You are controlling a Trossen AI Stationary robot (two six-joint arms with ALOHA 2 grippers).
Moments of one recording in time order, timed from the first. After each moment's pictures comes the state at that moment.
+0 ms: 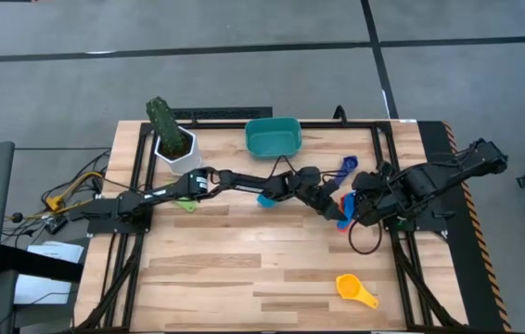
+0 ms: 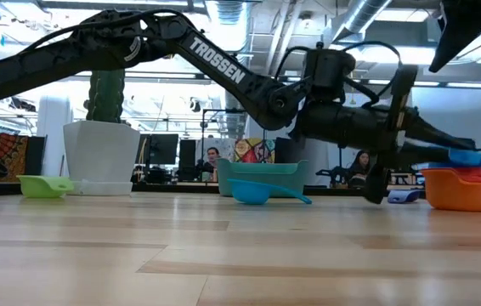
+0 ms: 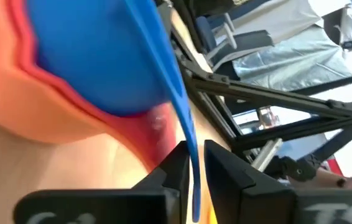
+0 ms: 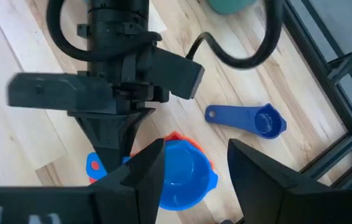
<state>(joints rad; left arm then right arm) 0.10 2.69 2.12 0.43 0.54 -1.02 0.41 1.05 1.08 -1.38 0.58 0.82</state>
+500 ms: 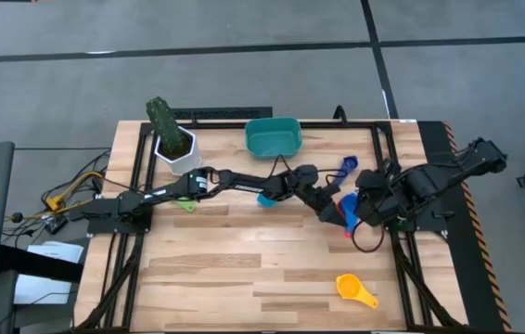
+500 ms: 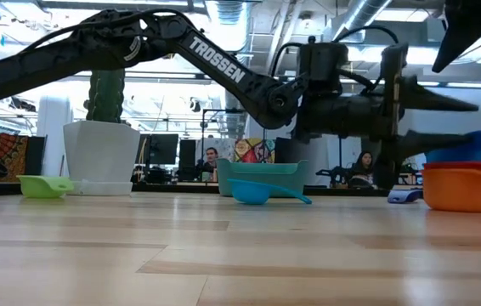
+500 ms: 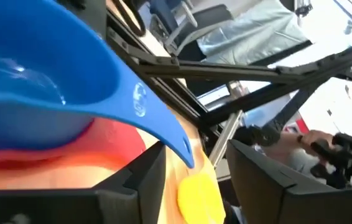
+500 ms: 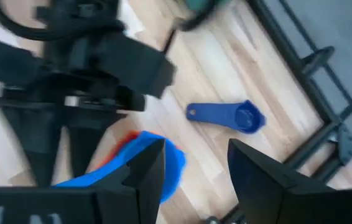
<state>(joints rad) 0.09 2.69 2.12 0.55 0.72 -1.00 0.45 1.05 1.08 -1.48 0.64 0.92</state>
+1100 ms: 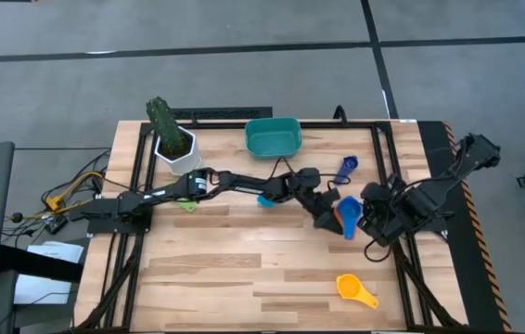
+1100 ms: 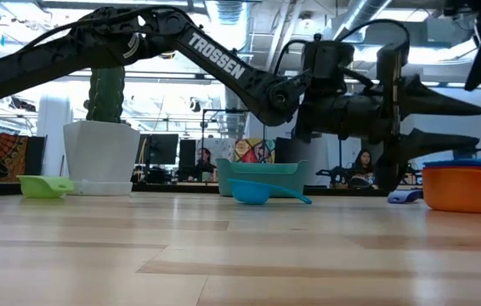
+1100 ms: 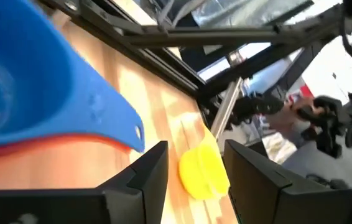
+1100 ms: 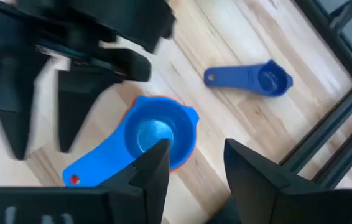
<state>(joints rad) 0.08 2.67 2.12 0.45 0.79 -0.85 0.65 1.05 0.93 -1.48 0.60 1.26</state>
